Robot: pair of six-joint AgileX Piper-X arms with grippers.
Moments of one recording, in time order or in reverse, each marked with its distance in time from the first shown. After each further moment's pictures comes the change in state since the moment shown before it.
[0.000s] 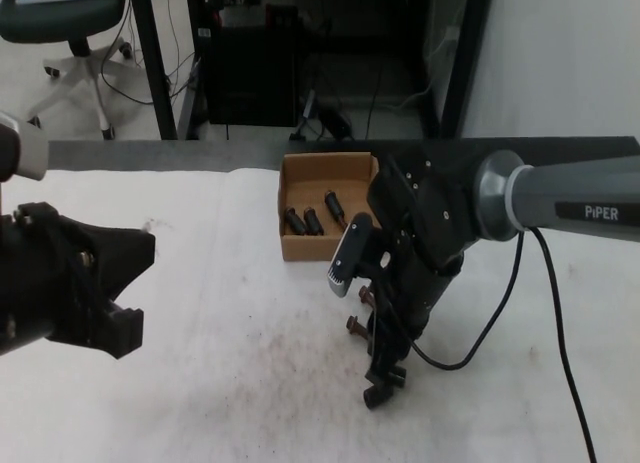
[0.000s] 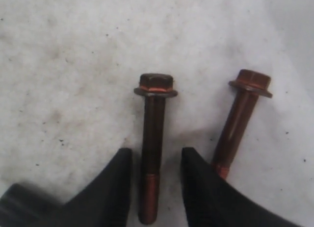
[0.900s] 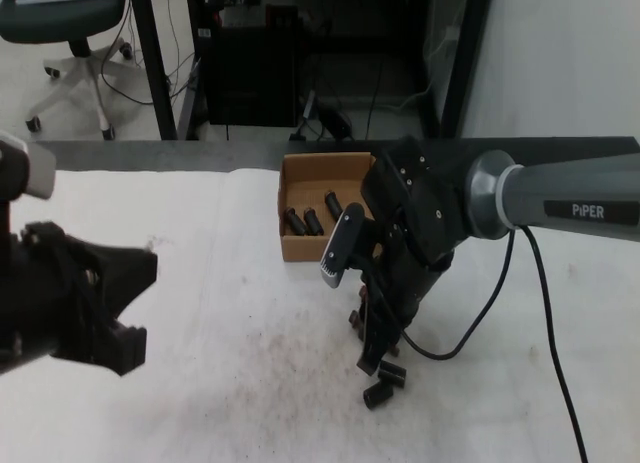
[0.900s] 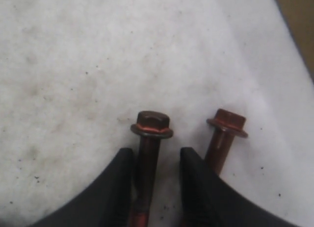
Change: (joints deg) left arm 0.0 0.0 2.4 0.1 0.0 0.0; right arm 0.0 2.0 -1.6 -3.6 0.5 -1.3
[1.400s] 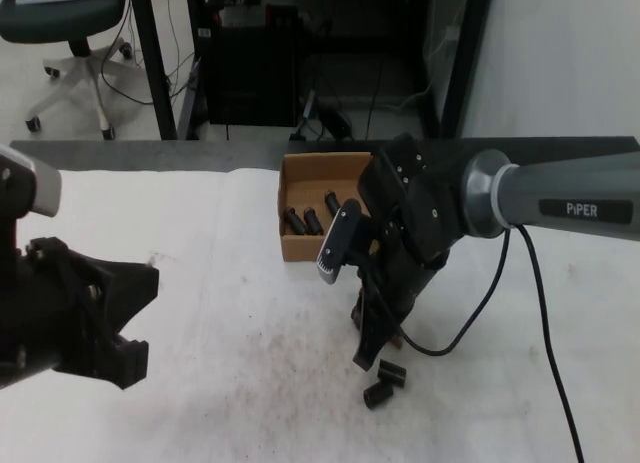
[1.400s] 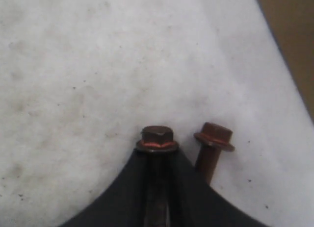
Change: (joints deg) left arm 0.0 0.0 0.6 0.2 0.0 0.0; right arm 0.0 0.4 -0.5 -1.5 1.0 0.0
